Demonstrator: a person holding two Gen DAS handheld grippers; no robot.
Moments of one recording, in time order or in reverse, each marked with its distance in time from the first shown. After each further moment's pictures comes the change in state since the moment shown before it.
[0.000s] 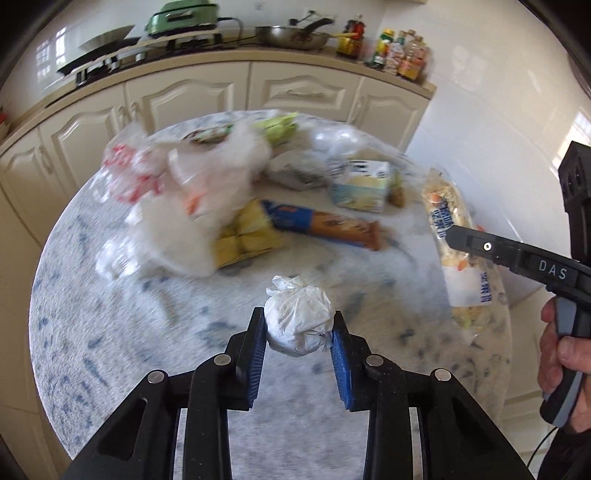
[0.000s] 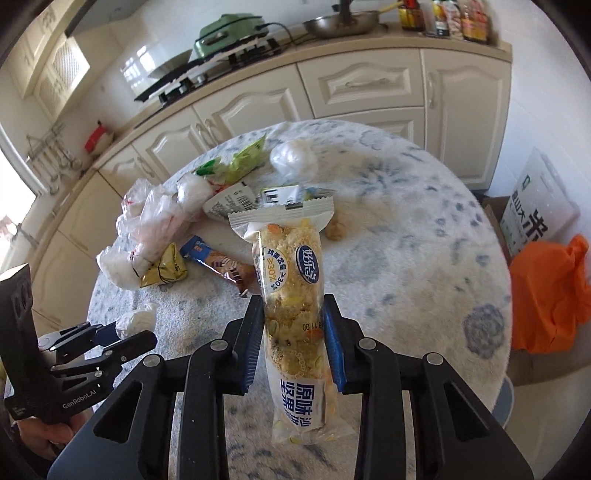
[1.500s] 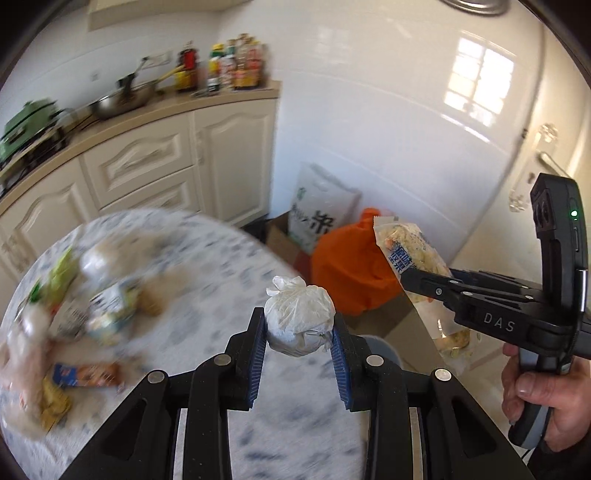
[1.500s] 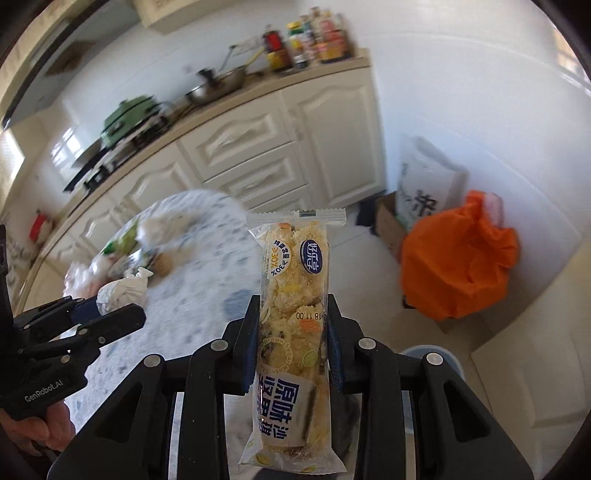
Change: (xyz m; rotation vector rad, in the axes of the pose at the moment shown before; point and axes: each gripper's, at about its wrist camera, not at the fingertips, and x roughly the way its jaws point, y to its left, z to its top) left arm 0.008 -0.229 0.065 0.402 -0.059 -0.273; right arm -0.133 -0.154 -0.056 0.284 -0.206 -0.249
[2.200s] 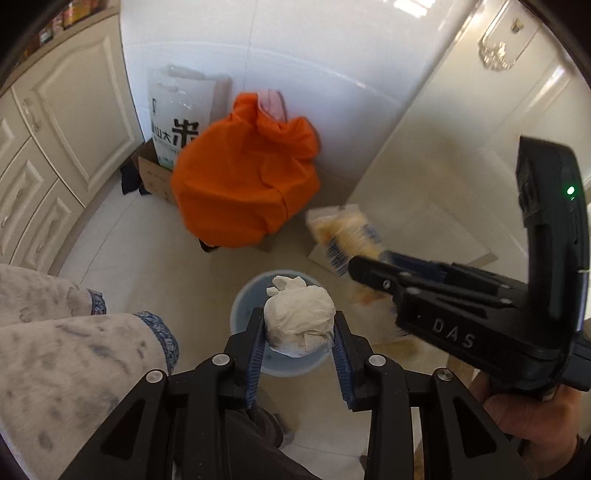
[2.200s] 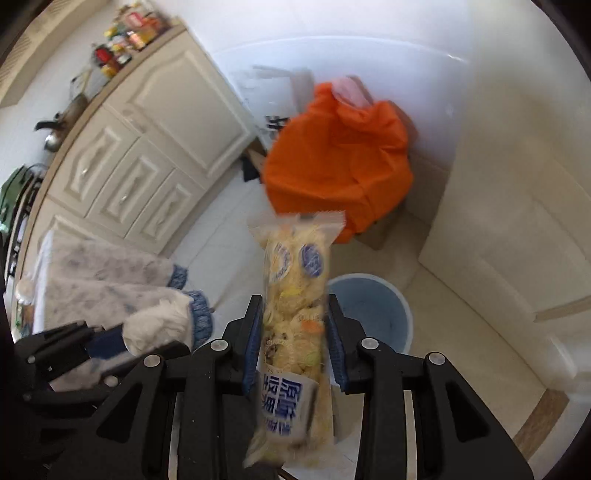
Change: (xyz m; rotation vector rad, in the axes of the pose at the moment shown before) left arm 0.264 -0.180 0.006 0.238 0.447 -0.235; right arm 0.053 -0.218 -0.069 0.442 0.148 -0.214
